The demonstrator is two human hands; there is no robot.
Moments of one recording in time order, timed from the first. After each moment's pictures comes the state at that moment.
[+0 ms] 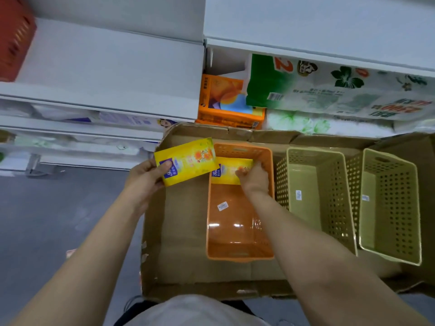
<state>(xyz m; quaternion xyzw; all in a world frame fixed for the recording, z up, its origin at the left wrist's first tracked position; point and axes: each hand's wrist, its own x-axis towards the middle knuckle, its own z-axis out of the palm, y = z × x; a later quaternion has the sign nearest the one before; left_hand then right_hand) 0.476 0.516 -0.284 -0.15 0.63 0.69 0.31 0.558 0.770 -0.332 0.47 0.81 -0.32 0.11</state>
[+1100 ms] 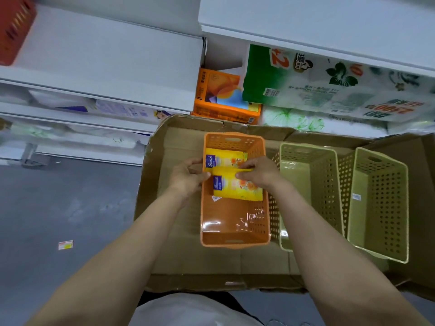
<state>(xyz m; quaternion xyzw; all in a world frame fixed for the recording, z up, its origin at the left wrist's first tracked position) 0.529 0.605 -0.284 -0.15 0.72 0.58 0.36 0.577 0.816 -0.285 0.30 0.84 -0.38 0.23</state>
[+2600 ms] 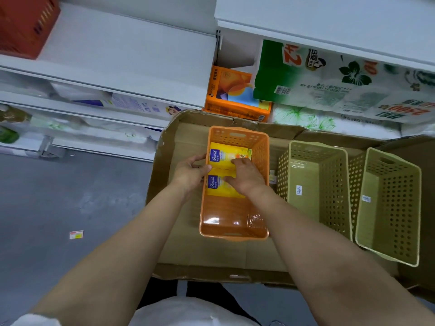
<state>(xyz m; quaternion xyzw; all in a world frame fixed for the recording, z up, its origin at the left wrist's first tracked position) 0.533 0.589 -0.283 -0.16 0.71 0.58 0.36 0.575 0.757 -0.319 0.20 0.92 -0.22 0.27</state>
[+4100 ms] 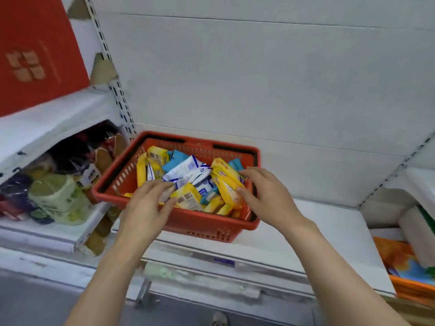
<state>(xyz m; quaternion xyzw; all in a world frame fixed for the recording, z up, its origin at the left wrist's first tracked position) 0.103 0.076 -0.073 0.15 0.94 0.28 -0.11 0.147 0.353 -0.060 -0.01 0.96 -0.24 -0.12</state>
